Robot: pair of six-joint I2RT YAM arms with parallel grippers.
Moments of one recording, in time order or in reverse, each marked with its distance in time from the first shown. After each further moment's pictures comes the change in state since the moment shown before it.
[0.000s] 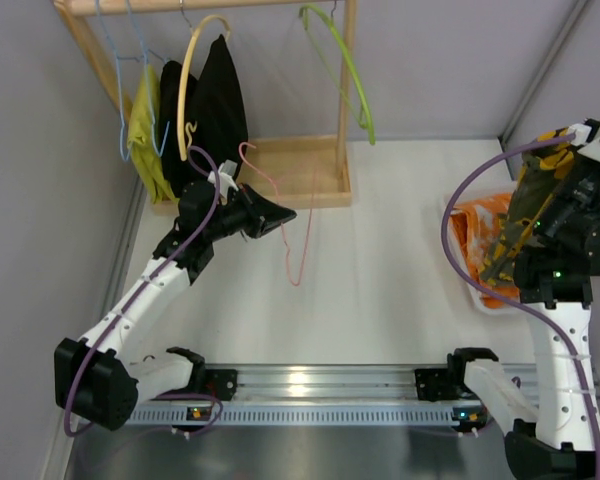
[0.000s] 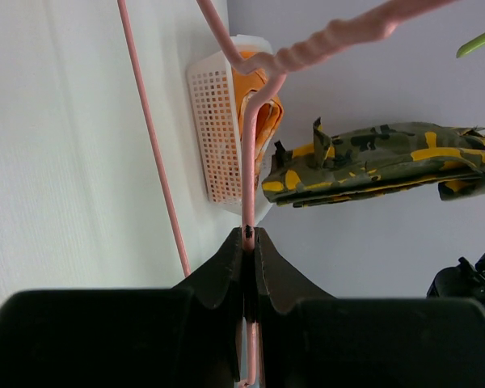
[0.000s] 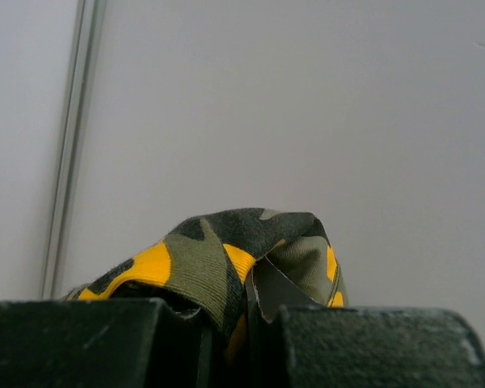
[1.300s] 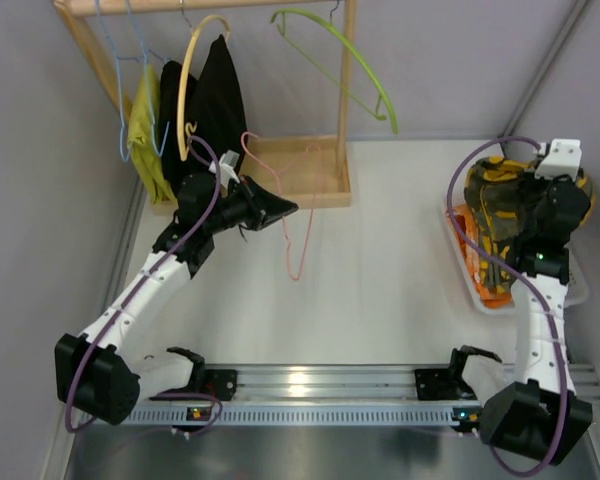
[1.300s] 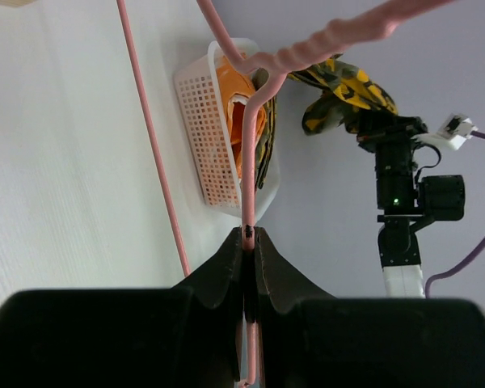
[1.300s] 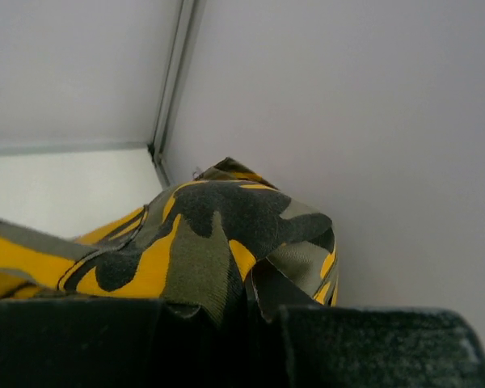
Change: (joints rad) left arm 0.000 0.031 0.064 0.002 0.019 0.031; right arm -0.293 0.181 -0.234 -0.322 -0.389 0.449
